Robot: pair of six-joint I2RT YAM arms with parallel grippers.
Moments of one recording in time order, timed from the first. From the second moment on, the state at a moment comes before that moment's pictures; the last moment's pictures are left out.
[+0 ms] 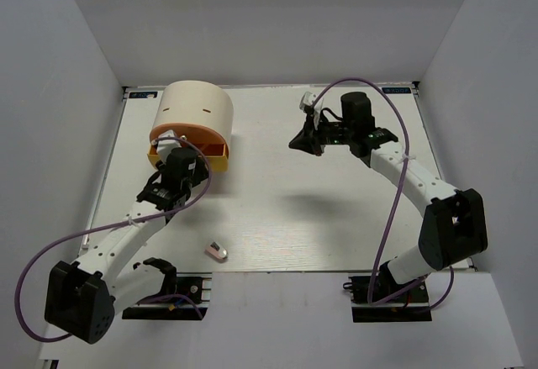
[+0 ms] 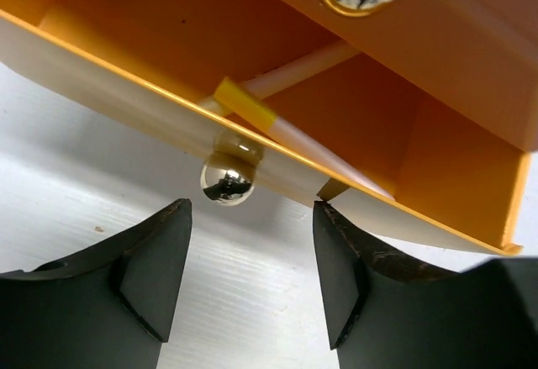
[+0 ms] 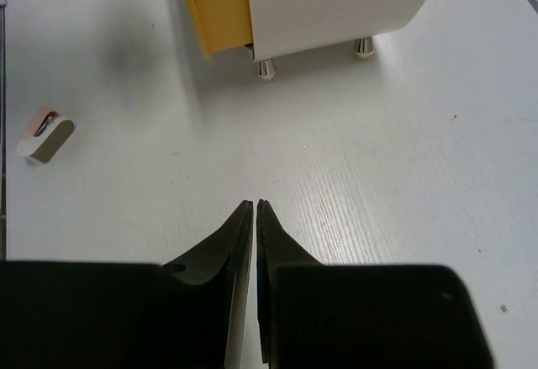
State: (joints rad) left arm -0.40 1.02 0.67 -0.28 -0.47 -0.67; right arm 0.42 1.50 1.17 -0.16 -0.87 -0.36
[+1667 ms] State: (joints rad) left arm -0.25 0.81 0.44 -0.09 -0.28 -0.83; right arm 0.36 1.49 1.09 -0.16 -0.91 -0.35
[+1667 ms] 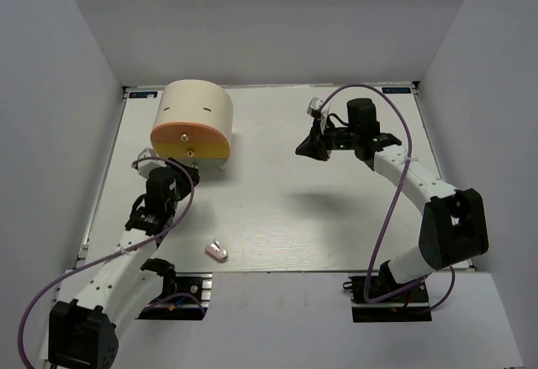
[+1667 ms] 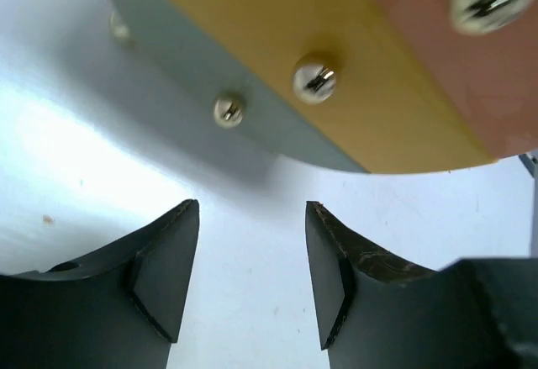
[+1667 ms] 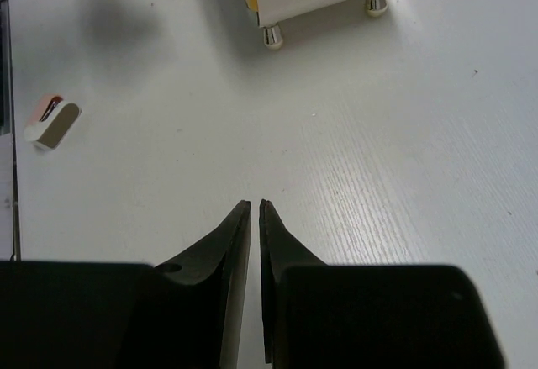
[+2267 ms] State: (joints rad) left arm -0.12 0.94 0.17 0.29 -0.03 -1.25; right arm 0.35 1.43 1.05 -0.15 -0.91 -0.36
